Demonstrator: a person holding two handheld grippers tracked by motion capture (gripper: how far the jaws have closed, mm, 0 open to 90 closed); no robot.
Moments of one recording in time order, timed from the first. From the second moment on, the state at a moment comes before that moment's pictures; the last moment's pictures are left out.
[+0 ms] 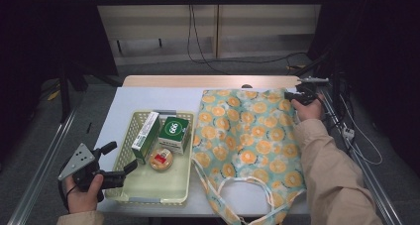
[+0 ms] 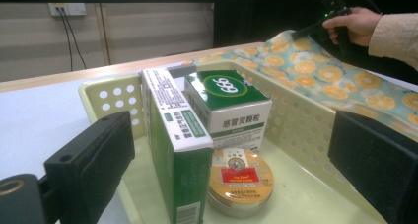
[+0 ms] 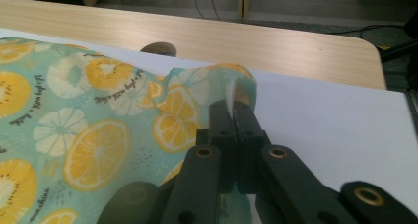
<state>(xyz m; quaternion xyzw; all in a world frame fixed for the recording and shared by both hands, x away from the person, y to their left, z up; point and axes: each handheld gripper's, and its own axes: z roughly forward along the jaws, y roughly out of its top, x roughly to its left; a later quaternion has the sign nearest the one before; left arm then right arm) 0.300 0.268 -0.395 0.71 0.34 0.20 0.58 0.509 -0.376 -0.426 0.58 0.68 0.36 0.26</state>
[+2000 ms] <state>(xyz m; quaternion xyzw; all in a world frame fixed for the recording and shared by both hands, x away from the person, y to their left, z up) 0.291 0.263 -0.383 0.71 0.32 0.20 0.59 0.345 -0.172 -0.458 0.32 0.85 0.42 0.08</state>
